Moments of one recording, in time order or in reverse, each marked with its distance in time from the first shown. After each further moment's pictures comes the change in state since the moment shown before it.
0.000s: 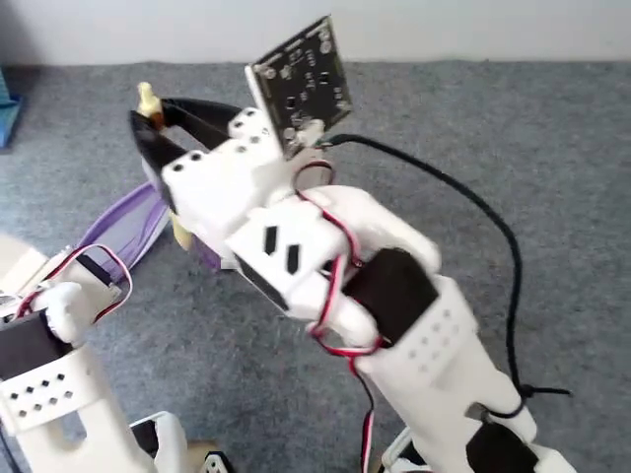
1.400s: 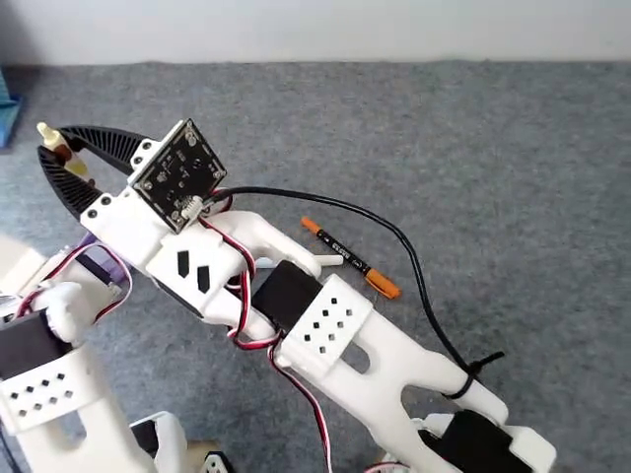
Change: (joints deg) left arm -0.1 0.0 0.1 0.0 1.2; right arm -7.1 6.9 19.3 -34.0 9.8
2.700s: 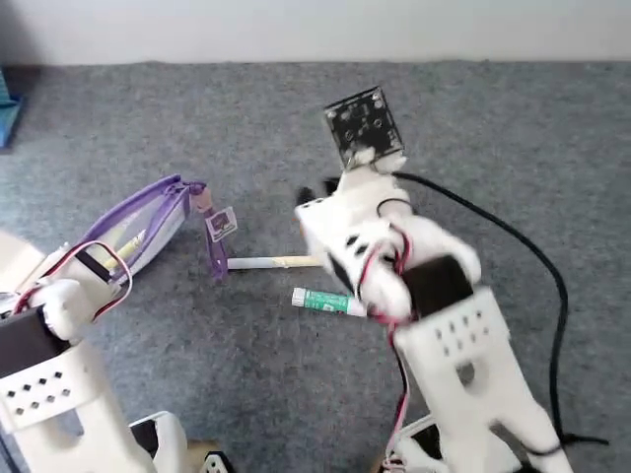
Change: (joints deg) left arm 0.3 0.8 -2.8 2.5 0.1; right arm 31.1 -18.3 14.1 53.2 -5.8
